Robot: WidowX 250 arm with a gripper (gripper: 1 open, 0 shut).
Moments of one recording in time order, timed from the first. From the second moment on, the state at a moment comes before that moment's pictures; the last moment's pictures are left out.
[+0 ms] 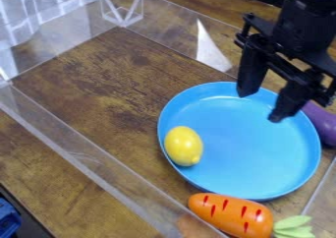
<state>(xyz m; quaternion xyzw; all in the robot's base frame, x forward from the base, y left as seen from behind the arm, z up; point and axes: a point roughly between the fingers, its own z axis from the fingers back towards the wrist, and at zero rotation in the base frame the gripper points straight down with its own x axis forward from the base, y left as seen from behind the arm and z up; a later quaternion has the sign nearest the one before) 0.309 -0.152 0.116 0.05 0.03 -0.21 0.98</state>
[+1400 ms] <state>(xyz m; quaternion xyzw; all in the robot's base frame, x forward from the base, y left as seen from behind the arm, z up) 0.289 -0.107 0.030 0.02 0.06 -0.31 0.95</state>
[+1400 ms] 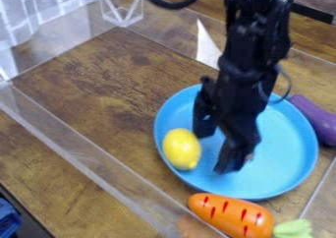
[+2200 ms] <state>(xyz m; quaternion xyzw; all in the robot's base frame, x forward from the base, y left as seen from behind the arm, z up) 0.272 -0.070 0.050 0.03 0.07 -0.33 0.94</state>
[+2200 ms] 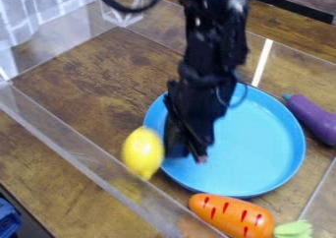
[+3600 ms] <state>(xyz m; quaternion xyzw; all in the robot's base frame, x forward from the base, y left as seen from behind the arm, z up) 0.287 0.011 0.083 0.09 0.05 -0.35 0.93</state>
